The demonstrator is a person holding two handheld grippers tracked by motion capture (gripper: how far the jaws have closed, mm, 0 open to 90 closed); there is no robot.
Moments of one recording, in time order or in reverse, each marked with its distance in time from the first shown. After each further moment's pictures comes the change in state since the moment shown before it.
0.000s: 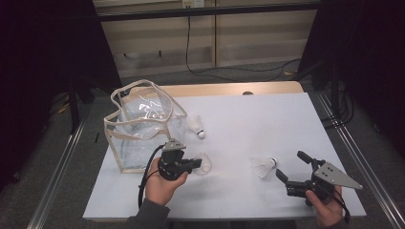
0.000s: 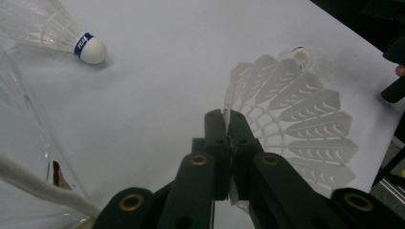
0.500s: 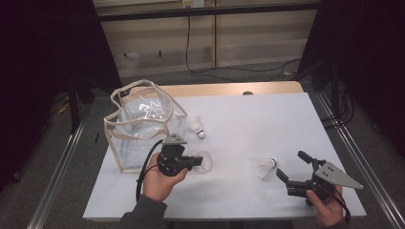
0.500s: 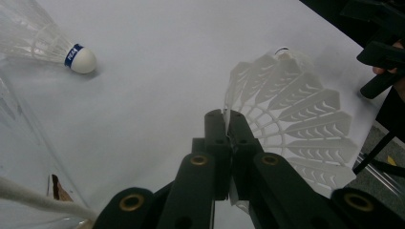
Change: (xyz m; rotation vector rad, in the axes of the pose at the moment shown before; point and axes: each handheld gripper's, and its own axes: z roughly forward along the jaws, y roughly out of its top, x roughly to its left) left arm -0.006 0.018 -0.010 0.043 -0.028 0.016; right arm -0.001 0.000 -0.001 -0.001 -0.005 0.005
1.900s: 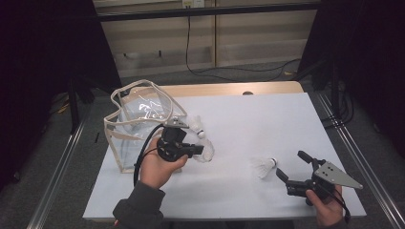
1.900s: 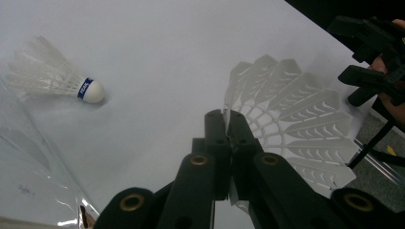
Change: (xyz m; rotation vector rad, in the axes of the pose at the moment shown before) left arm -0.006 0.043 -0.015 0.037 0.002 0.029; right arm 0.000 0.000 0.001 0.000 -0.003 -0.005
